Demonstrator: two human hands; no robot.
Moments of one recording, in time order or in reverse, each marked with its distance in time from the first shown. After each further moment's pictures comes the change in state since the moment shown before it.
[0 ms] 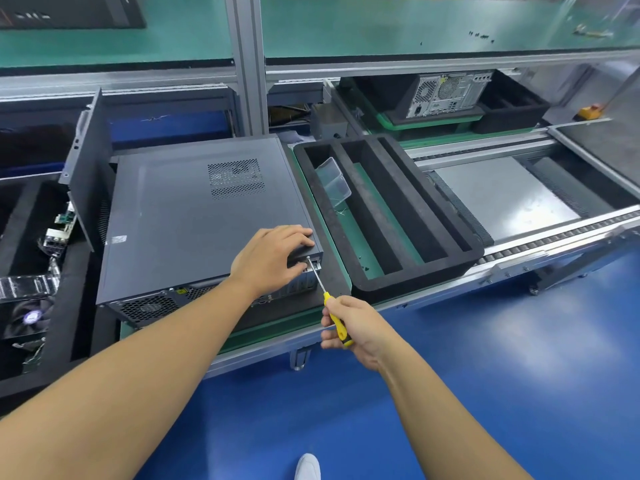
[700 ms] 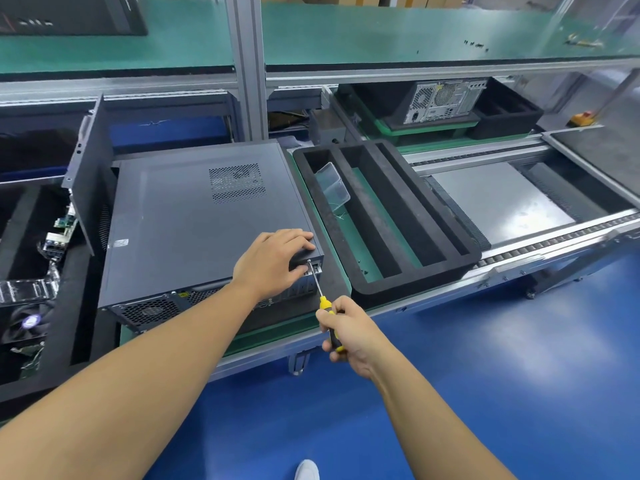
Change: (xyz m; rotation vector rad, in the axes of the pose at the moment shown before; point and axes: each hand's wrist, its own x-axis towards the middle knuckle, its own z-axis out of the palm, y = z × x) left_hand 0.000 0.000 0.002 0.014 -0.001 -0.018; right_hand -0.007 0.005 0.012 -0.121 0.064 -0.022
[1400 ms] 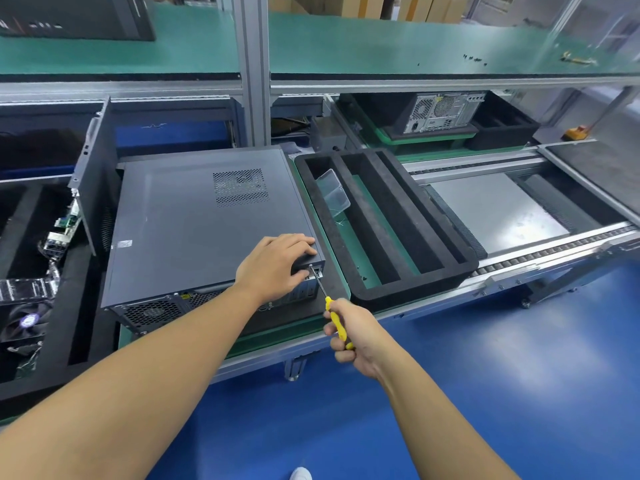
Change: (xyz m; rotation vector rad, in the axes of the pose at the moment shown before) left_hand -0.001 0.002 -0.002 -0.005 0.000 -0.004; right_hand -0.004 -0.014 -0.005 0.118 -0.030 0.092
